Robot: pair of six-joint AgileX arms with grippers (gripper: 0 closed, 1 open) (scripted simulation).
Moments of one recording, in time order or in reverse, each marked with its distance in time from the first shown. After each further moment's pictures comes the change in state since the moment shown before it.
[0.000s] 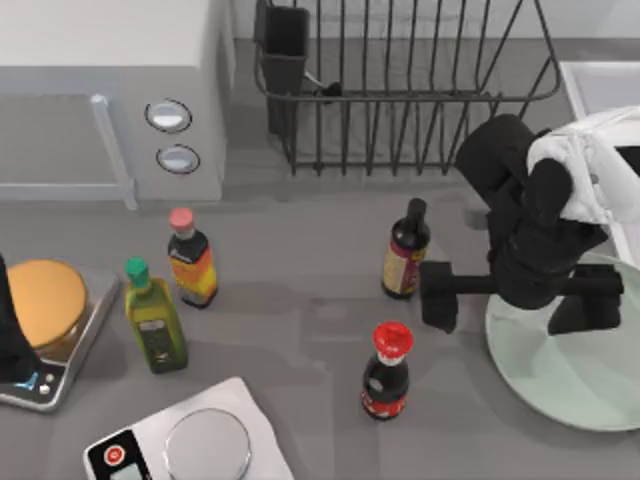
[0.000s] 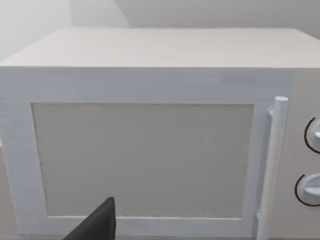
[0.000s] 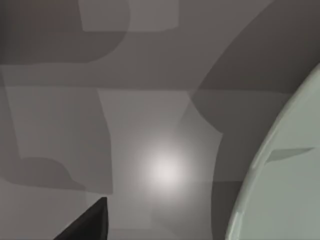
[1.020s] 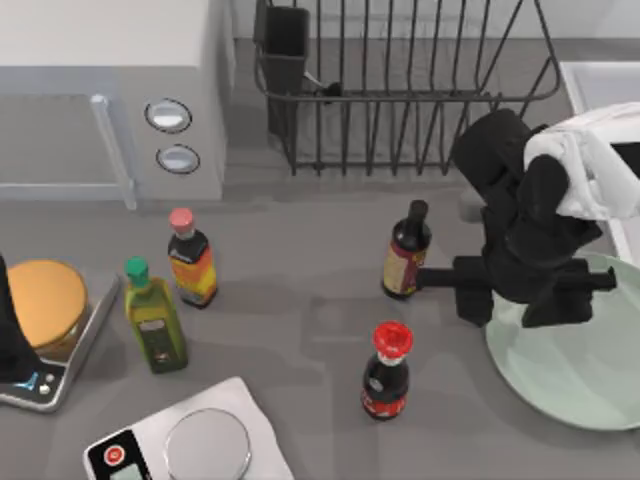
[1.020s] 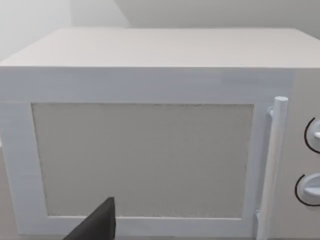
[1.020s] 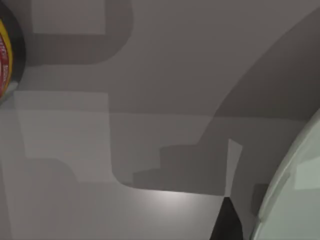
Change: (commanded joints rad) left arm 0.000 0.000 0.000 0.000 0.000 0.000; right arm 0.000 0.000 0.000 0.000 0.000 0.000
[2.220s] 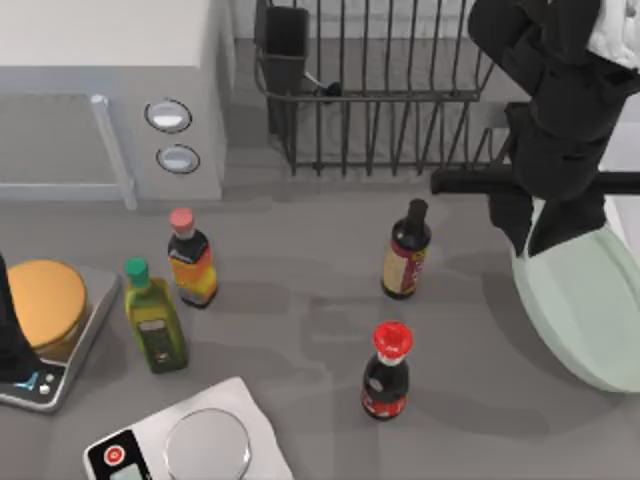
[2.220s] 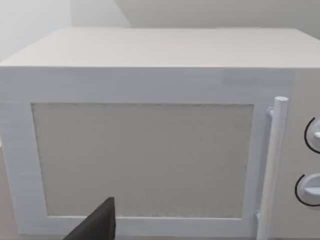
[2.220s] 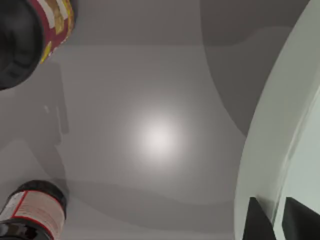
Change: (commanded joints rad) left arm 0.000 0.000 0.000 0.000 0.000 0.000; right arm -0.050 -0.108 0.465 -0.583 0.008 -0.019
